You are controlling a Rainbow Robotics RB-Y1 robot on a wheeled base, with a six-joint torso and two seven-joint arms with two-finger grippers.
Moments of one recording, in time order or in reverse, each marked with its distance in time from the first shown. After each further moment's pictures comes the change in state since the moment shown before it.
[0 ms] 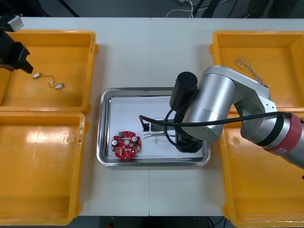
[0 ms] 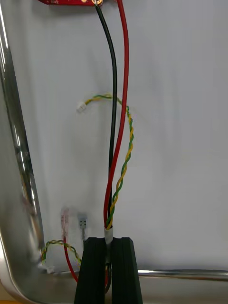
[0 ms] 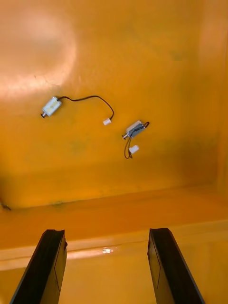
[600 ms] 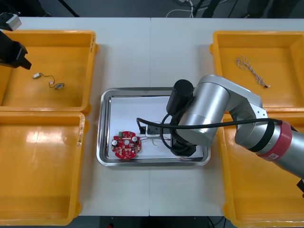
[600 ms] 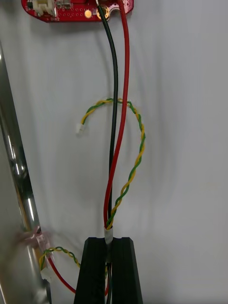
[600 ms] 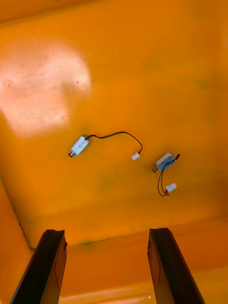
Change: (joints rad) right arm 0.038 0.042 0.009 0.055 0.038 -0.062 0.000; left arm -0.012 0.001 0.000 0.145 -0.023 -0.193 -0.144
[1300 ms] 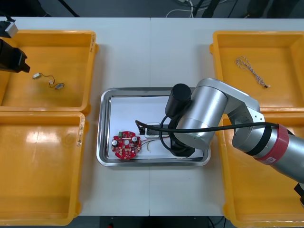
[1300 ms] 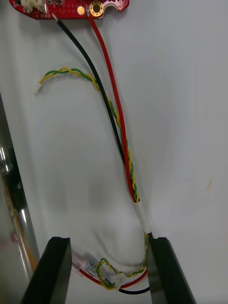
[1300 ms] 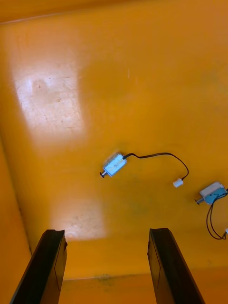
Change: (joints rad) right arm 0.017 0.017 0.000 0.000 0.053 0.000 0.000; left arm 0.000 0.000 -0.045 0.161 -0.013 -0.201 0.000
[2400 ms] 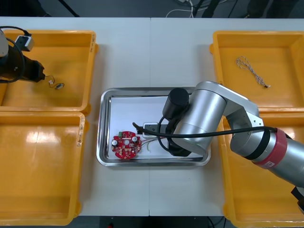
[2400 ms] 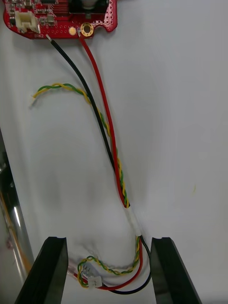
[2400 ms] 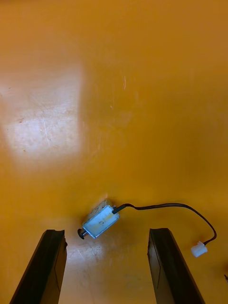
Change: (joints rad) right arm 0.019 0.018 -0.006 -0.035 0.069 0.011 -0.012; left arm 0.000 -0.084 -0.097 0.181 -0.015 -0.301 0.000
